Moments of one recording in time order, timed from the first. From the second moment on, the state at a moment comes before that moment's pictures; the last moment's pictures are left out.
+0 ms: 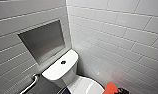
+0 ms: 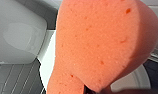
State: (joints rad) left arm 1.46 2.99 -2.63 0.64 0.04 -0.42; right arm -0.75 2.39 -1.82 0.29 -0.03 0.03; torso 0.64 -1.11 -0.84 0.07
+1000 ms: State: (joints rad) left arm 1.45 3.01 -2.65 0.64 0.03 -0.42; right arm -0.55 2.65 -2.14 0.30 -0.25 0.04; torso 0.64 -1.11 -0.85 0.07
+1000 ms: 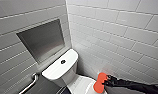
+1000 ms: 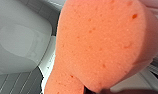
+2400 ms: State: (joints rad) left arm 1.44 3.02 -2.65 0.64 0.03 -0.42; right arm -0.48 2.83 -2.20 0.31 -0.13 0.17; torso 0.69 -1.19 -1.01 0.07
